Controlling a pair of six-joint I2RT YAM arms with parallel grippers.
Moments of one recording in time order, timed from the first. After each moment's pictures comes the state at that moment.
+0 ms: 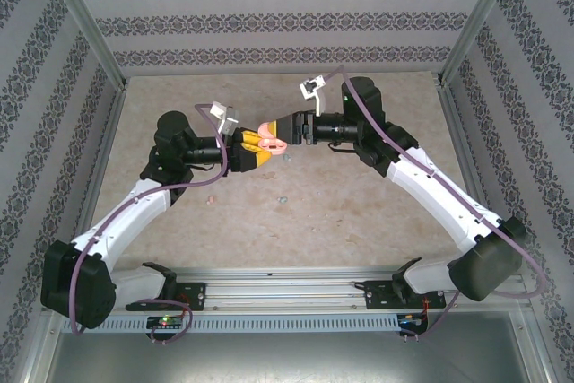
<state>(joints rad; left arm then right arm) -0.33 1.20 0.86 0.37 1.14 -0.34 0.56 1.37 1.30 -0.24 -0.73 0.61</state>
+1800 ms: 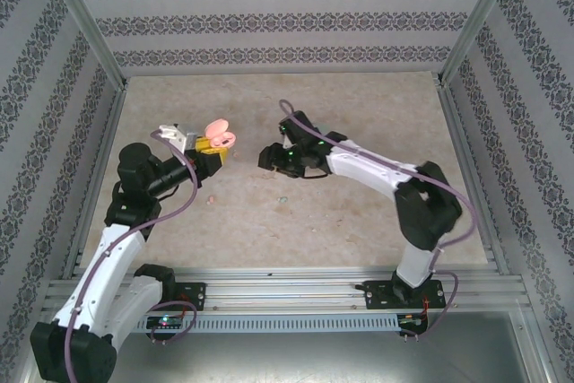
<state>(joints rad) -0.11 0.80 0.66 -0.01 0.69 -0.10 0.69 1.81 1.33 -0.44 -0.33 0.87</state>
